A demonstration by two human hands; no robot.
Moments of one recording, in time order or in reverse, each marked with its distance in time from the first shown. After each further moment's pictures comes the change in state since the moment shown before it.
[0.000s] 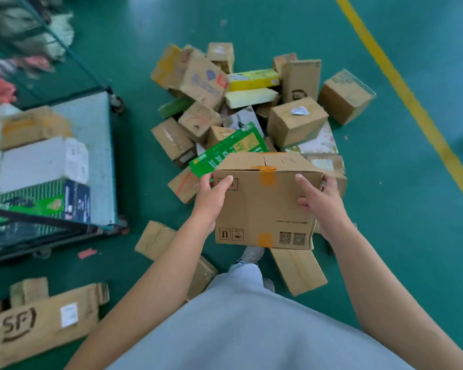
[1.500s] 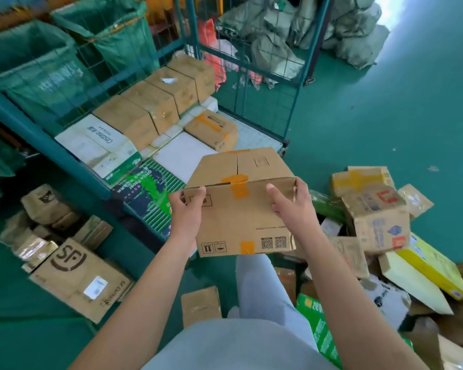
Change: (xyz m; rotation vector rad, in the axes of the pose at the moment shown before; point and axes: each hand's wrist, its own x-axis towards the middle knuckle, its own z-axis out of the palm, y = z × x) left_hand 0.221 0.122 -0.542 -0.696 0.863 0.014; right_hand 0.025 -0.329 0.695 -0.505 -0.774 -0.534
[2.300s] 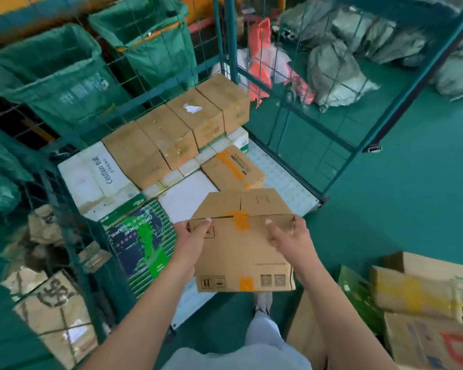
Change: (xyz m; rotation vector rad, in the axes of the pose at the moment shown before) left_hand 0.340 0.133 0.174 0.069 0.199 -0.204; right_hand 0.431 -0.110 0.058 -0.133 -0.312 0.167
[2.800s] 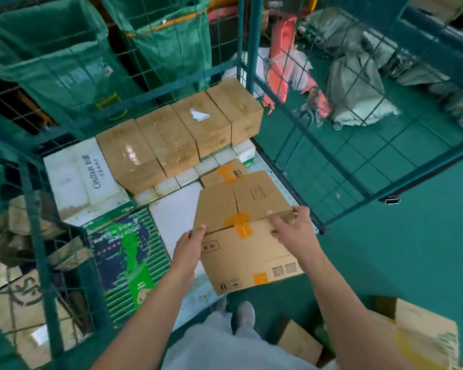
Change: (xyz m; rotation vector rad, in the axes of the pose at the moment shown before) left_hand 0.126 0.063 0.047 -0.083 -0.020 -0.192; right_hand 0.153 -0.132 -0.011 -0.221 -0.044 -0.091
